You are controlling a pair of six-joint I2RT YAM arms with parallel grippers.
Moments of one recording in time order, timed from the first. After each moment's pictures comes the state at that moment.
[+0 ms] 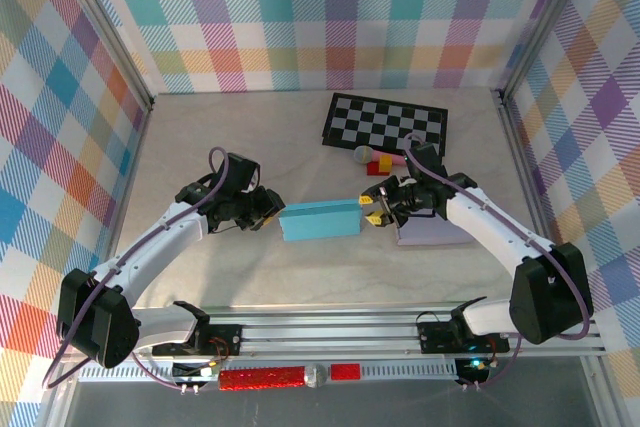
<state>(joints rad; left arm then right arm) -0.47 1.24 0.95 -0.70 0.22 -1.04 0.42 1.35 0.94 -0.57 -0.62 1.43</state>
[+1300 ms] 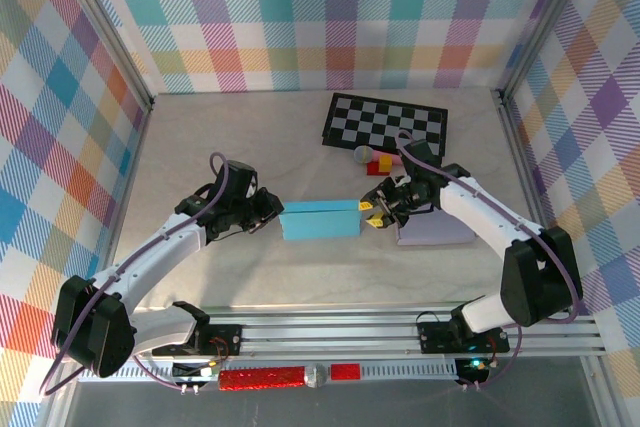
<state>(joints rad) -0.47 1.19 0.83 -0.52 0.23 -0.99 0.41 1.45 1.01 -0.71 -0.64 1.24</state>
